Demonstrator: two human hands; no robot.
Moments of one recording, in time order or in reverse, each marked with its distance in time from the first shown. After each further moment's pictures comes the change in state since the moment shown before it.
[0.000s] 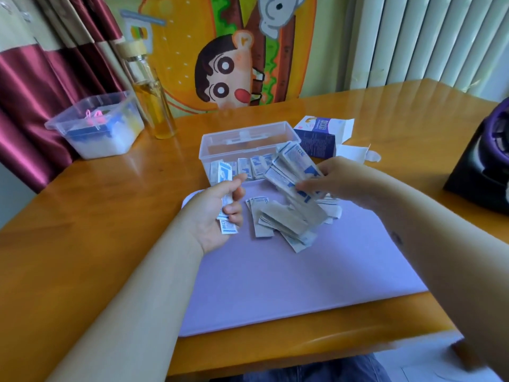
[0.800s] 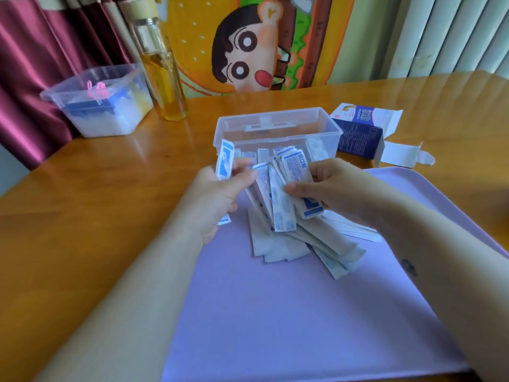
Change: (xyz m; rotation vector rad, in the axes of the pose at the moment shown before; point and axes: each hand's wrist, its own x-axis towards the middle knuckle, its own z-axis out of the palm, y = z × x) left_hand 0.043 0.006 -0.031 0.463 0.131 0.365; right_hand 0.039 -0.014 0.055 0.304 -0.159 -0.174
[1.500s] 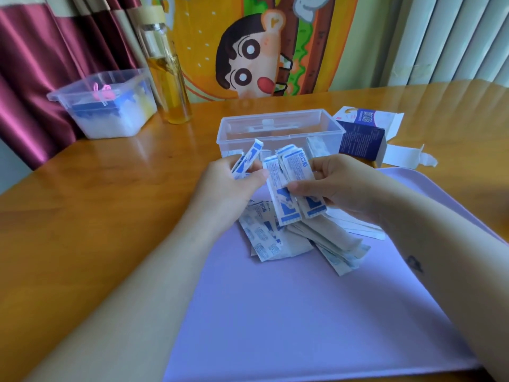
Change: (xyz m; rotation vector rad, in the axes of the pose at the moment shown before) left_hand -0.011 0.006 0.010 0.362 0.080 0.173; right_hand -0.002 -0.003 0.002 -0.001 0.024 0.032
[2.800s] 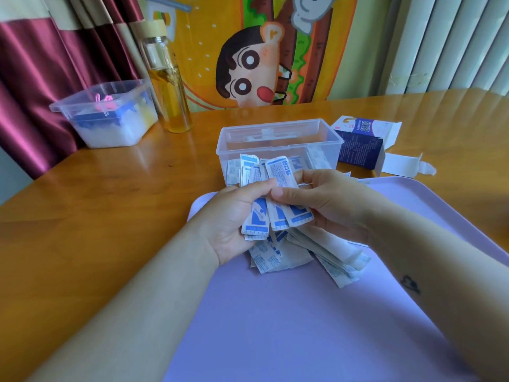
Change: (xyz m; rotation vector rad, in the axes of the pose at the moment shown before) left_hand 0.000 -0.004 0.009 -0.957 -0.396 -0.454; right_hand -0.010 -0.010 0.017 0.488 -0.147 0.063
